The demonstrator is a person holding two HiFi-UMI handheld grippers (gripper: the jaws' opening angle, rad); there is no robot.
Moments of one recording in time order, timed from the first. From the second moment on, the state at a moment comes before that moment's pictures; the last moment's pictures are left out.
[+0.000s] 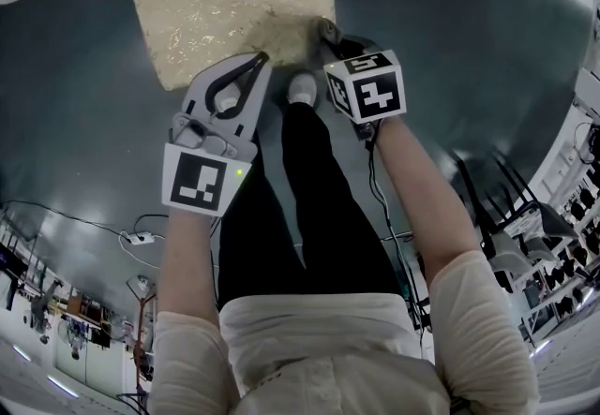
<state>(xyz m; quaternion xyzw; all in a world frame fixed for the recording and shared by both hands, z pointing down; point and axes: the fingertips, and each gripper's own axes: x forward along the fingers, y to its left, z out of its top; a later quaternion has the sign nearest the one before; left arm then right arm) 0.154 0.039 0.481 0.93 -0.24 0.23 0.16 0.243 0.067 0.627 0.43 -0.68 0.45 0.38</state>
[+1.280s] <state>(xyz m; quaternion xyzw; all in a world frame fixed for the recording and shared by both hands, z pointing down) 0.110 0.013 0.316 0.95 -0.26 0.17 0.08 0.209 0.038 0.436 0.51 -0.73 0.36 0.28</state>
